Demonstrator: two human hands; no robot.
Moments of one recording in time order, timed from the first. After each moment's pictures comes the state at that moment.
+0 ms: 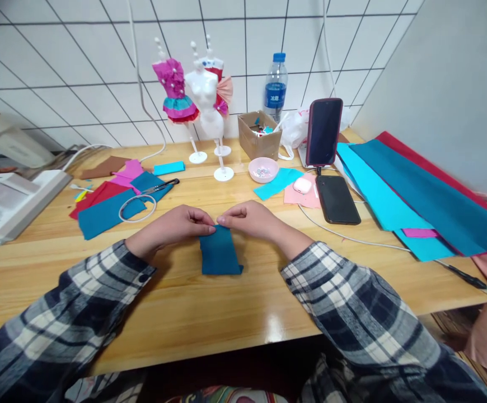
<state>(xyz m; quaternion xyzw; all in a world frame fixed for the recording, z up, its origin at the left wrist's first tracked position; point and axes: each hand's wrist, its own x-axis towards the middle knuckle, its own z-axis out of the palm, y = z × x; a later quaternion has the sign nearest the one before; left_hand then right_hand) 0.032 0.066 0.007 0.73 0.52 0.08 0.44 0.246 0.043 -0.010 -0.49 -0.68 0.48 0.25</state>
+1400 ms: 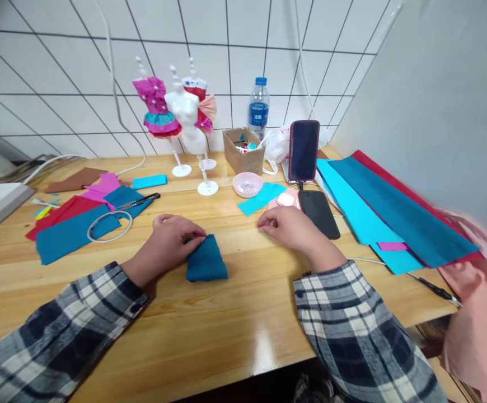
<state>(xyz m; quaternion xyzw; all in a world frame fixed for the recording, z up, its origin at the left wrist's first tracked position) 0.044 0.069 -0.017 0.88 0.45 0.14 0.11 0.349 0.038 -0.004 -0.60 -0.75 0.23 0.15</state>
